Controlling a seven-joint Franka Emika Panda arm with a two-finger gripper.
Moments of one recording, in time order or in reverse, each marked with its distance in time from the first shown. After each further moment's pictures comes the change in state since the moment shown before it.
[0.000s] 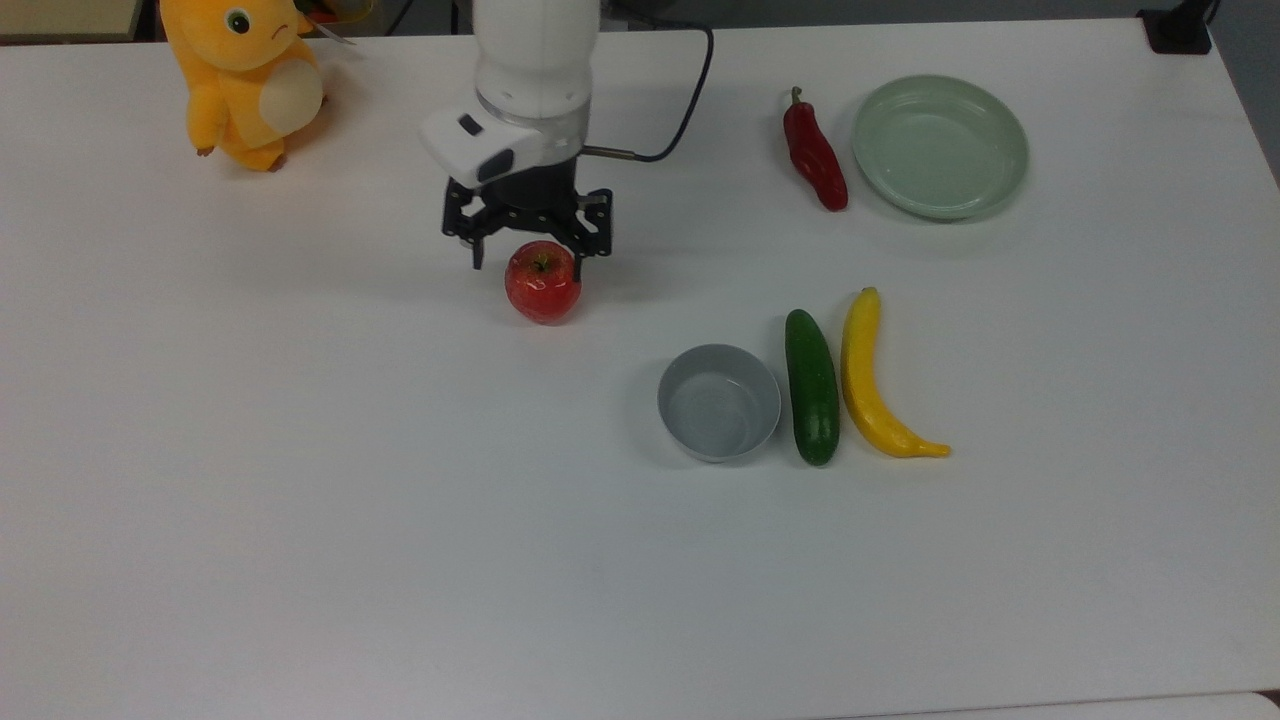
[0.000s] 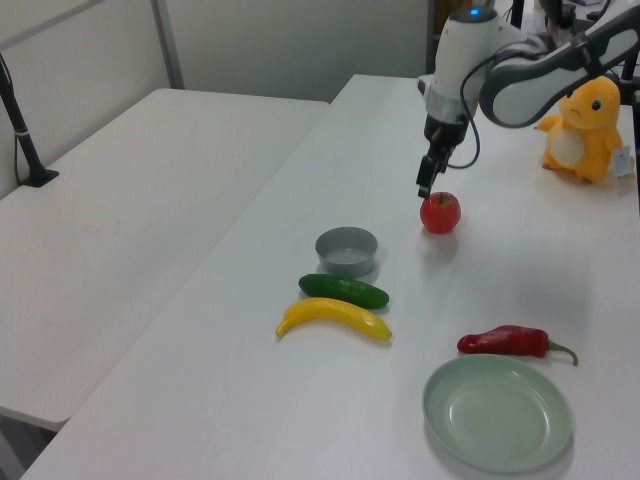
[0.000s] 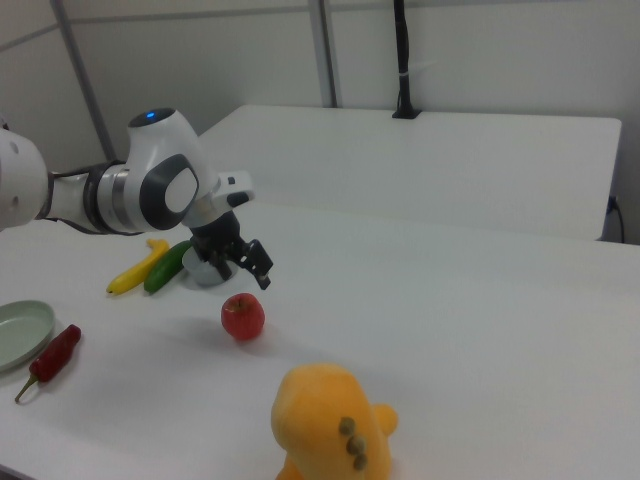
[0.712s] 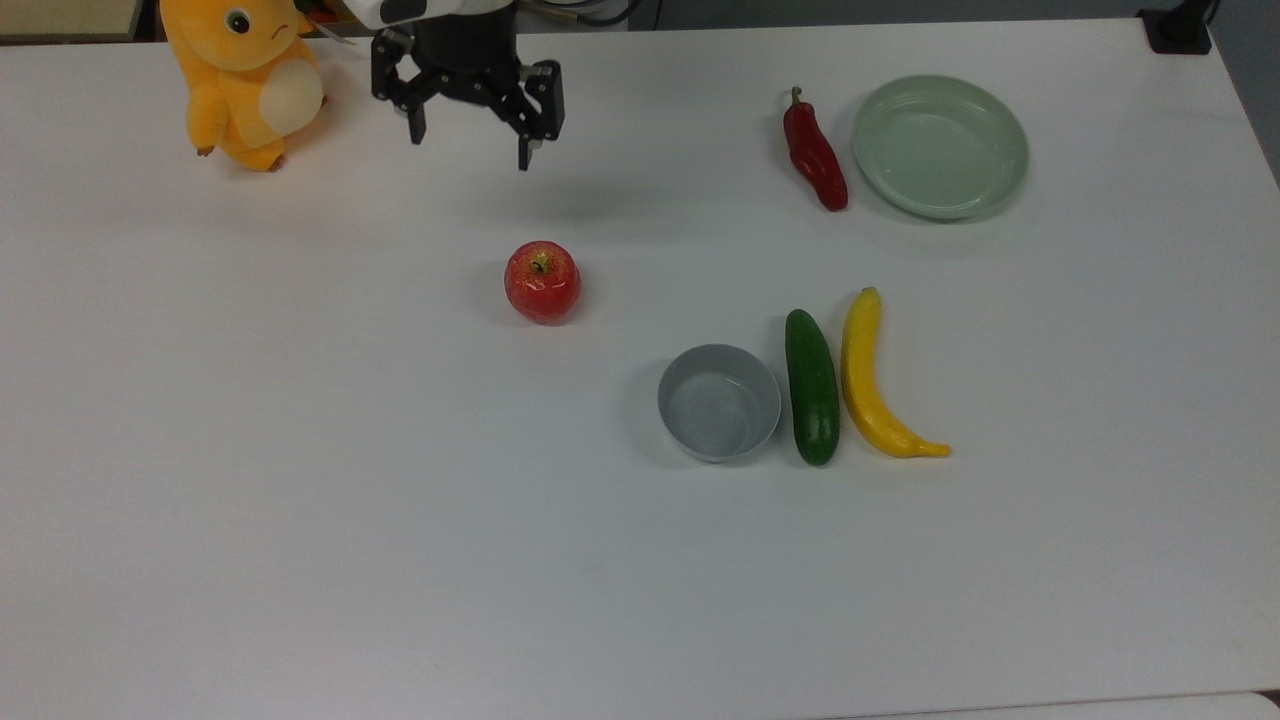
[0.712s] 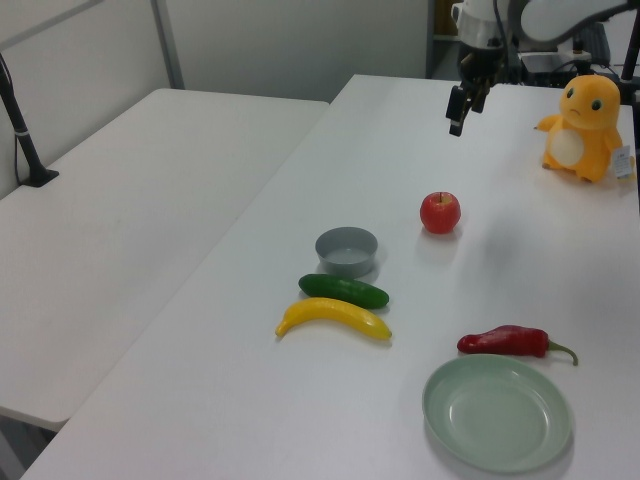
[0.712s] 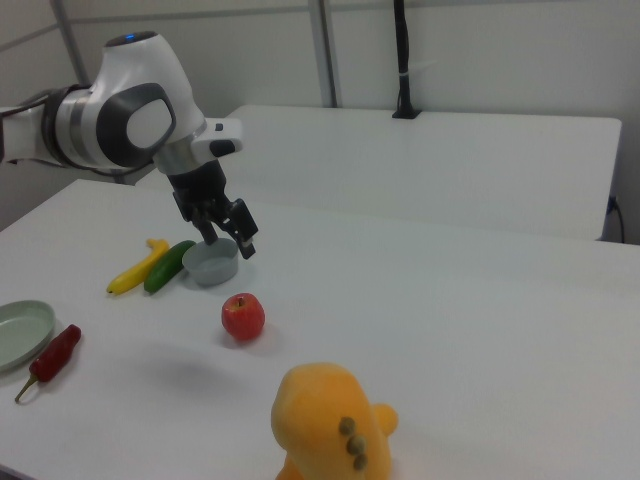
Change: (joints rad) arm -0.064 -0.201 0.005 0.051 0.075 -0.310 -0.002
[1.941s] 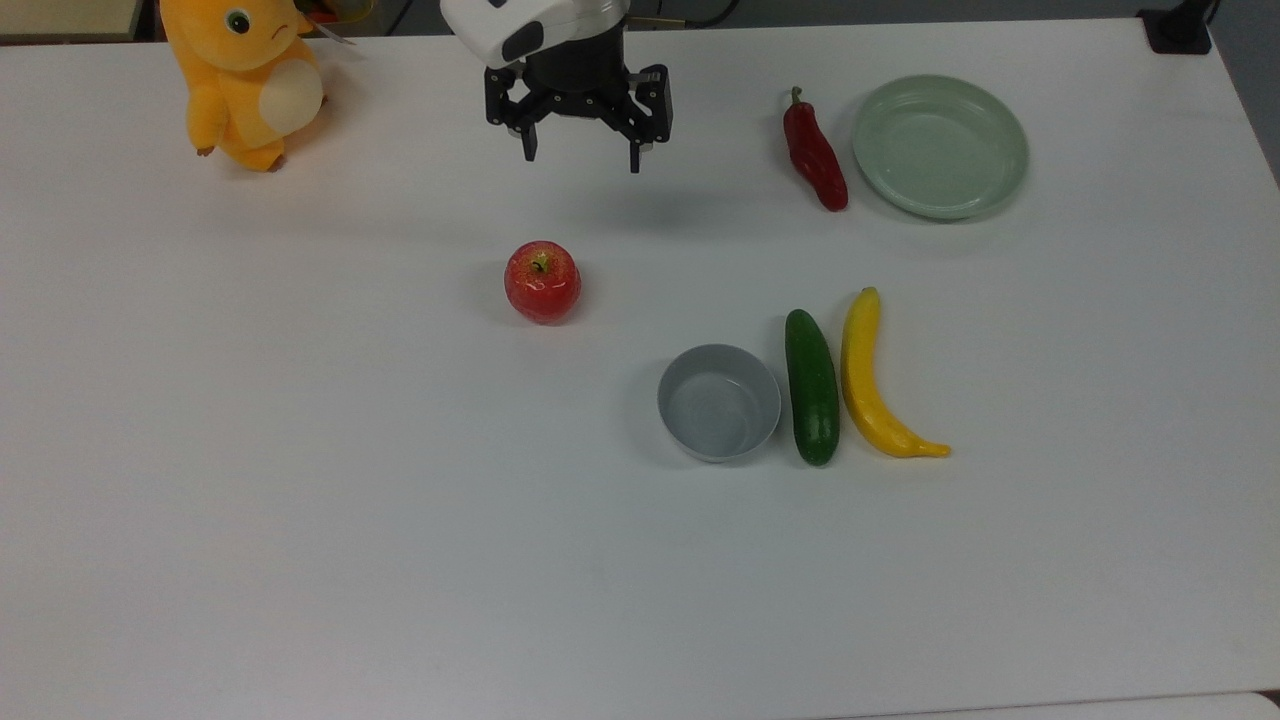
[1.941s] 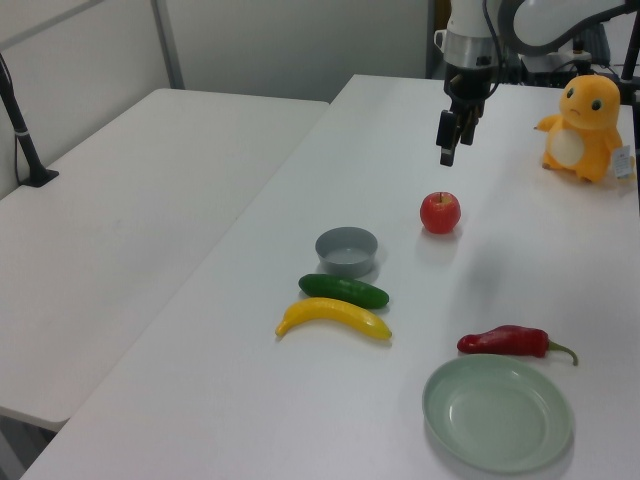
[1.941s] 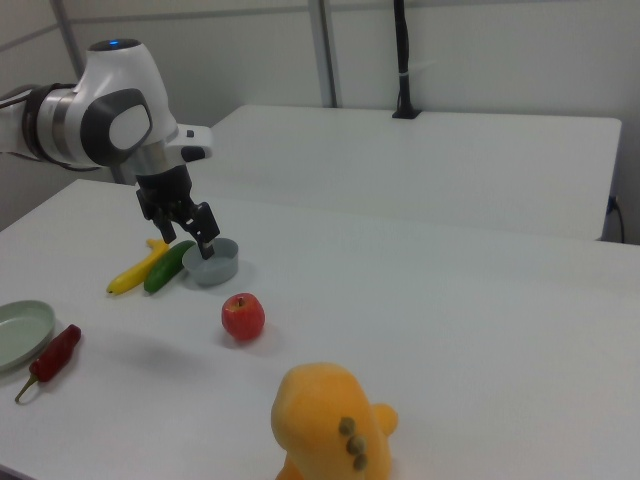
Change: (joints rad) arm 0.114 0.043 0.000 0.031 0.117 -0.042 0.002
